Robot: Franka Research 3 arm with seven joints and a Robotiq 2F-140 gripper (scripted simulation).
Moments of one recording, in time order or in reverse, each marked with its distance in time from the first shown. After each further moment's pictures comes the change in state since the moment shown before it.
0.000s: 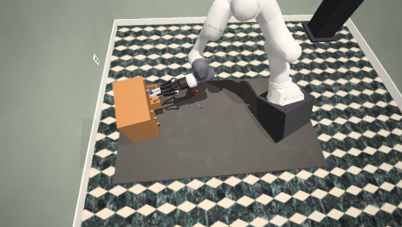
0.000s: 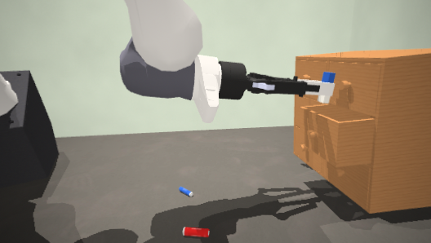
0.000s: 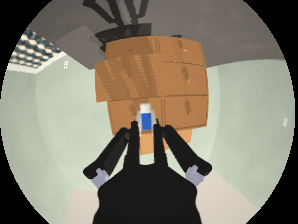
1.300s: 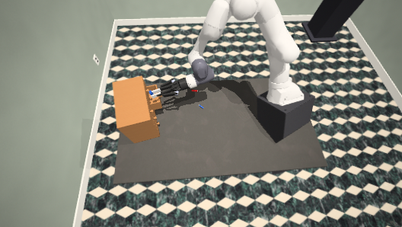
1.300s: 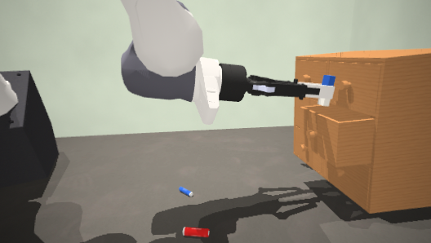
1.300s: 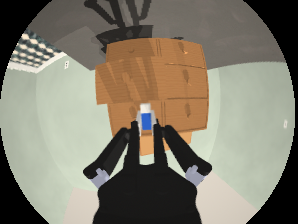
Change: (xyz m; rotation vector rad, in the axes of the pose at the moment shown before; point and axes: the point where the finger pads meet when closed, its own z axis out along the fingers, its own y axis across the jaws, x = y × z) arm 0.006 0.000 0.002 0.007 0.010 -0.010
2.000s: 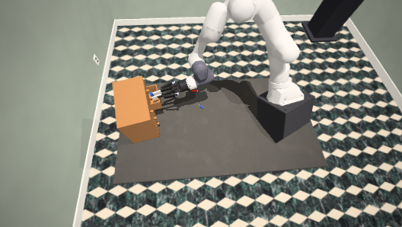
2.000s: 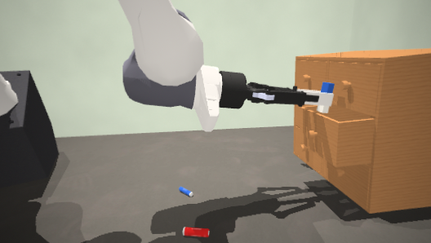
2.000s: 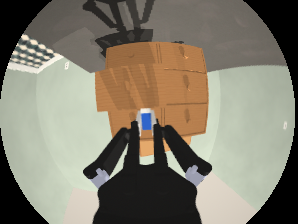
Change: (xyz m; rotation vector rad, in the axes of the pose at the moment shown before) arm 0.016 0.001 0.002 0.001 0.003 -0.003
